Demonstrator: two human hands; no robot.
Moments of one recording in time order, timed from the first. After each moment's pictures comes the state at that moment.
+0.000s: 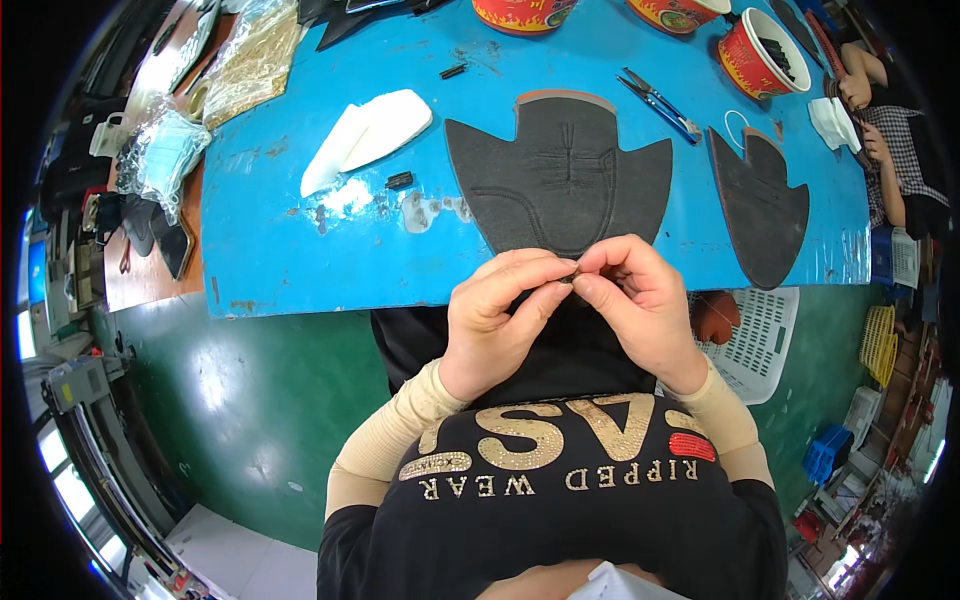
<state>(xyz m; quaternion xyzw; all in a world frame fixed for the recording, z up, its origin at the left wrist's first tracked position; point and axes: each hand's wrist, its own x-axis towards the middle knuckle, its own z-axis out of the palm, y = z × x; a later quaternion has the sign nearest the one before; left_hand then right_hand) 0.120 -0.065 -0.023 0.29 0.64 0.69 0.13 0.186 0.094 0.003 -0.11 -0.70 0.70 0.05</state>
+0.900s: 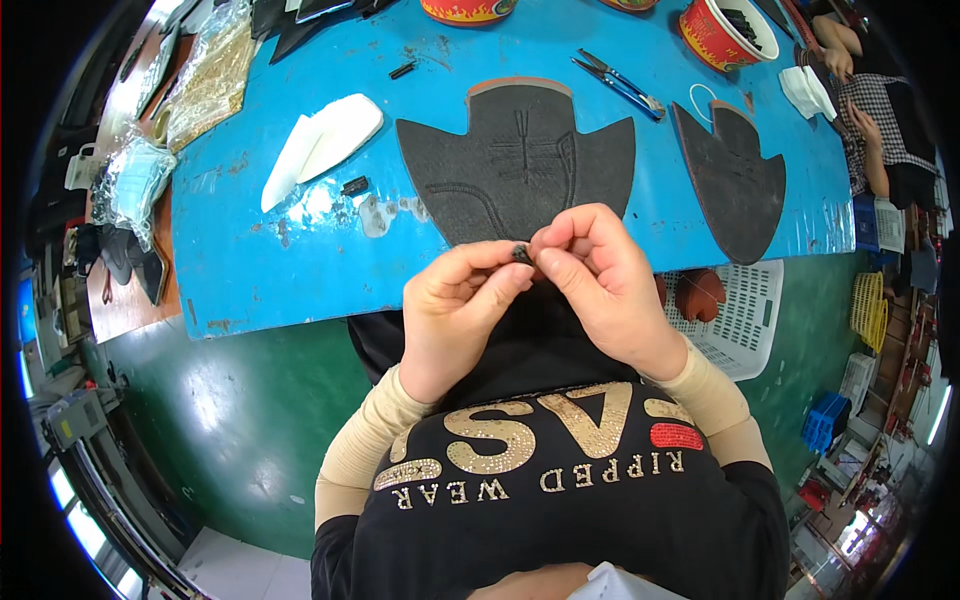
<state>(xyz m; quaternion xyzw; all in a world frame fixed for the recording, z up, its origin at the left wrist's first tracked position) 0.121 -0.063 -0.015 0.12 0.51 0.81 0.27 0.179 0.088 0.007 -0.11 -0.61 0.79 0.03</state>
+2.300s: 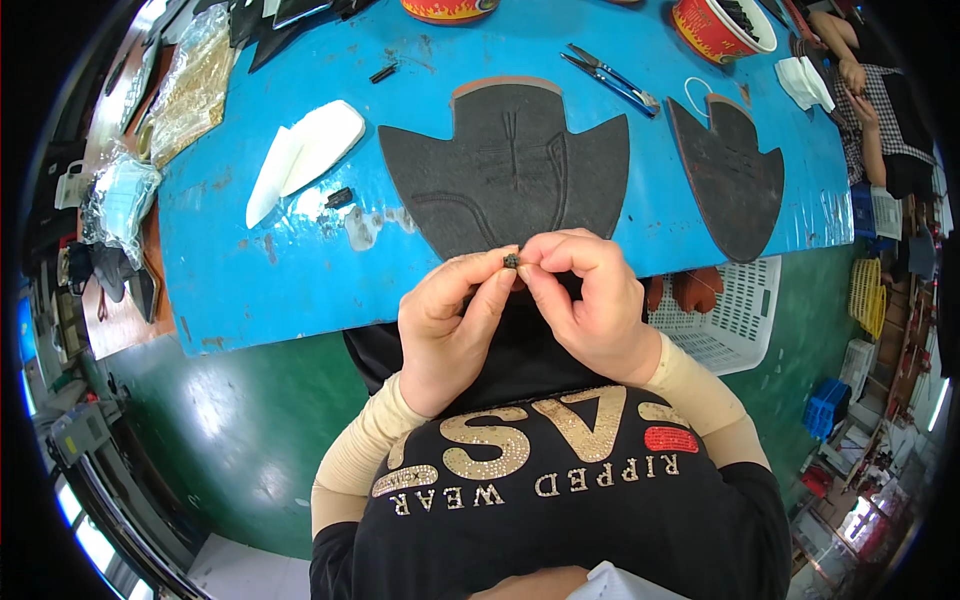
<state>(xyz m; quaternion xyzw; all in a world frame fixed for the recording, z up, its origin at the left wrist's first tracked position) 0.120 -0.060 -0.024 0.20 0.66 0.71 0.16 0.172 0.082 -0.013 0.03 -0.82 0.49 0.29</state>
